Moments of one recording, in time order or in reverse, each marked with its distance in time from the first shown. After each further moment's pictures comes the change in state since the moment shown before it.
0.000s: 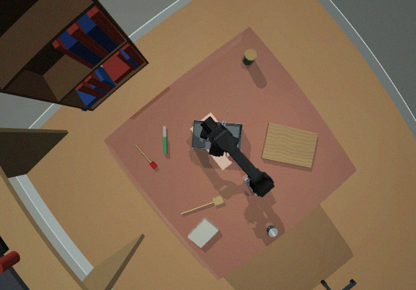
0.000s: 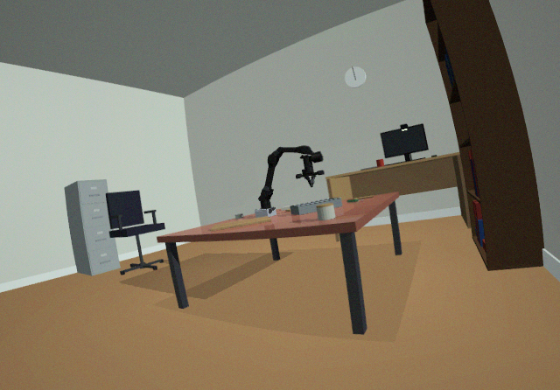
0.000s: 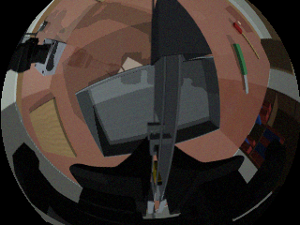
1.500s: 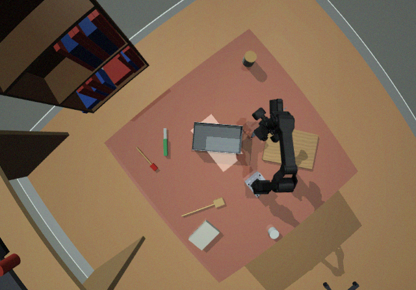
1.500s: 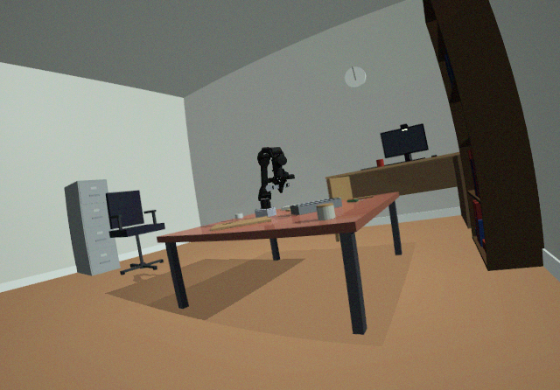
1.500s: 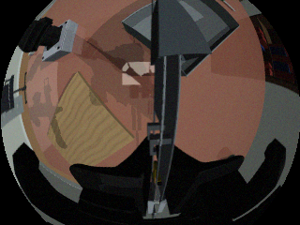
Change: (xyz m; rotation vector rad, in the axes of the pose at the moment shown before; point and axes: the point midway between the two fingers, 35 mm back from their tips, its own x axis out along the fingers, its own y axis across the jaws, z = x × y) arm 0.000 0.206 -0.153 0.539 0.011 0.026
